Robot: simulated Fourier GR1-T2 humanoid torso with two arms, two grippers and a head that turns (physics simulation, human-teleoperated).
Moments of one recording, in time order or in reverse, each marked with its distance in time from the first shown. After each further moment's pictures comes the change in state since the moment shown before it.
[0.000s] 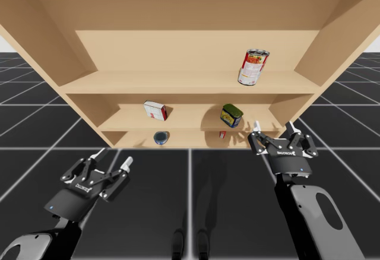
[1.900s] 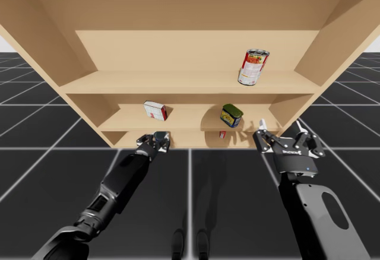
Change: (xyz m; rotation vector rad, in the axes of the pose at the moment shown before) left arm -0.071 -0.035 -0.192 0.049 0.199 -0.002; right arm 0.002 -0.011 -0.002 -0.038 -0.011 -0.013
